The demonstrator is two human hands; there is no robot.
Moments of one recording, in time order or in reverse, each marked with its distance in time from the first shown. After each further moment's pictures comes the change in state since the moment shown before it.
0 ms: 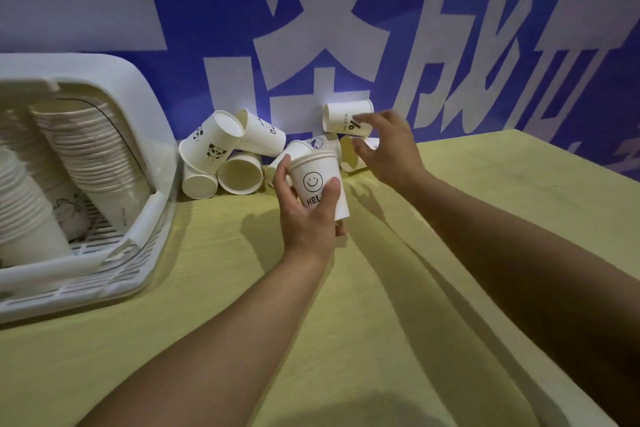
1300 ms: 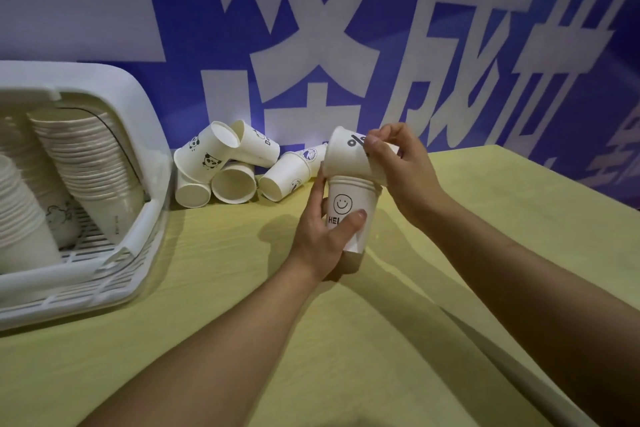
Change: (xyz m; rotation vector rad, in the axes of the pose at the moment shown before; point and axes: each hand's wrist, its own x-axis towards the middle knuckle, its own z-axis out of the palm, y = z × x) left_hand -0.006 -0.001 0.000 0.159 -0.434 -0.002; right_hand -0.049 -0.025 -0.043 0.771 0.037 0.101
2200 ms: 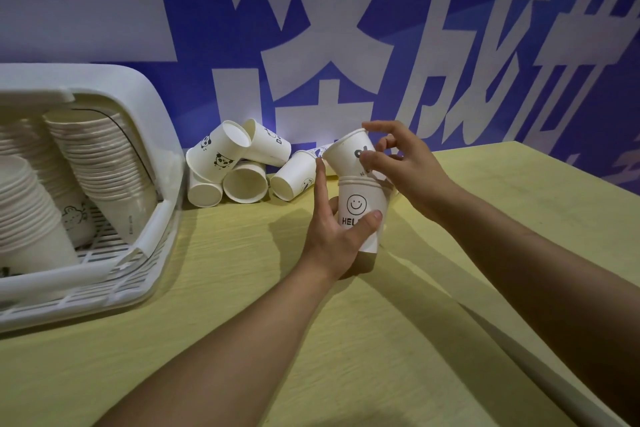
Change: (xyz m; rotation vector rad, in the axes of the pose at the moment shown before) left_hand 0.002 -0.001 -0.001 0.053 0.019 -0.030; right_hand 0.012 -0.002 0.002 -0.199 -0.207 0.036
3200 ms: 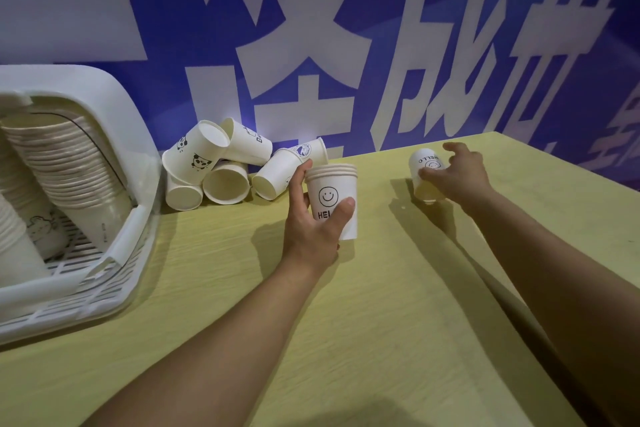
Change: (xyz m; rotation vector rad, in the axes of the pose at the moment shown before) left_hand 0.002 -0.002 0.002 -0.009 0.150 0.085; right_hand 0.015 0.092 -0.088 -0.497 0.374 0.497
